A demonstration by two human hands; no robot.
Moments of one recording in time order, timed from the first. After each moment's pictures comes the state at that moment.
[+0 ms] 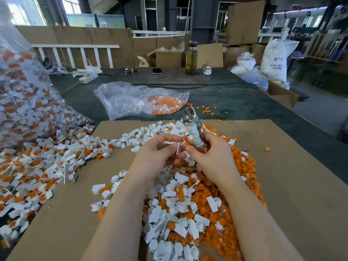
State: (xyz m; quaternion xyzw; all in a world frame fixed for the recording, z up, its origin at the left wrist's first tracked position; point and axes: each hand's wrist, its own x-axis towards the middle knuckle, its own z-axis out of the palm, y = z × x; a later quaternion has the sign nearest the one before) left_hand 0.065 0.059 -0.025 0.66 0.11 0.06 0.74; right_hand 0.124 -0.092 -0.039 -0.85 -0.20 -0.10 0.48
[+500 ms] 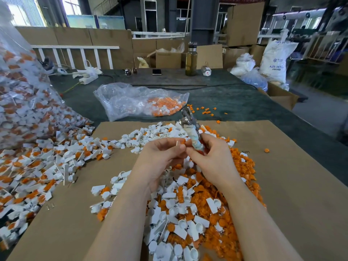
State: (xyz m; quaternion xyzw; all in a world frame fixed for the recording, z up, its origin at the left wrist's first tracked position) left_hand 0.068 0.054 -0.029 0.62 0.10 0.07 0.78; right_hand 0.121 -0.093 -0.037 -0.81 -0.24 -0.07 0.53
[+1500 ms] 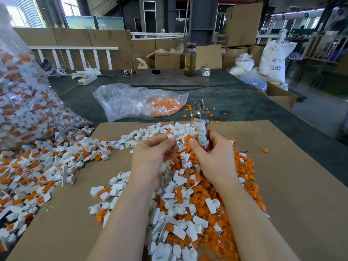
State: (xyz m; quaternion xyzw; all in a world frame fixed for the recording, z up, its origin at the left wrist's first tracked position) left_hand 0.070 0.046 -0.022 0.56 0.20 0.18 0.79; right_hand 0.120 -0.090 -0.038 -0.78 -0.19 -0.14 0.58
